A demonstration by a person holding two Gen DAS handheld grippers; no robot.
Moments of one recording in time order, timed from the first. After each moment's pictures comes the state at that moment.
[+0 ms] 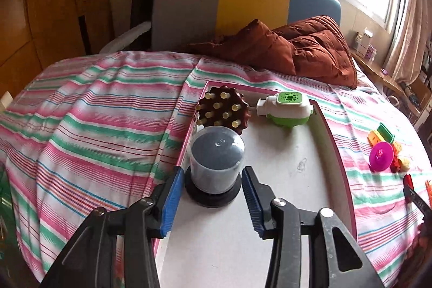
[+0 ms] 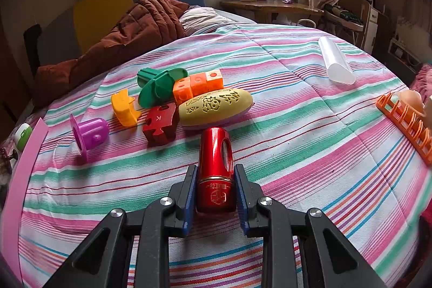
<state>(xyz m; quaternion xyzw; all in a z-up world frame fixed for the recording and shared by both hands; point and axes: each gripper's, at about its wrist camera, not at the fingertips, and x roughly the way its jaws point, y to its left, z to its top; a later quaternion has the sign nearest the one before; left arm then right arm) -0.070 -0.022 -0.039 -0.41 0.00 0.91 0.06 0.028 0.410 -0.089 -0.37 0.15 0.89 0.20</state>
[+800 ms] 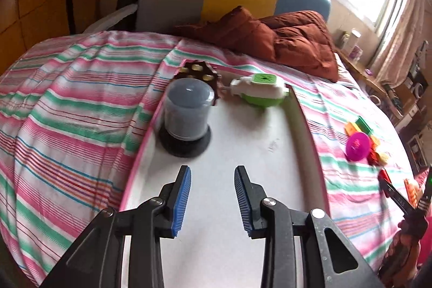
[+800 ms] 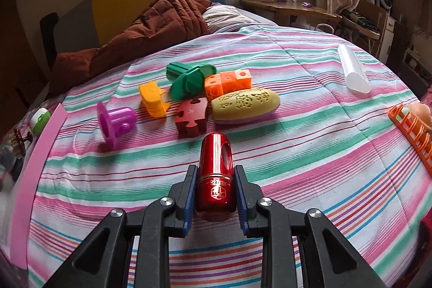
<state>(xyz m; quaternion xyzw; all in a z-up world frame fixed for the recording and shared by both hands) -0.049 -0.013 -0.045 -0.44 -0.05 0.89 0.11 0.030 0.384 -0.078 -0.38 0.13 0.90 0.15</state>
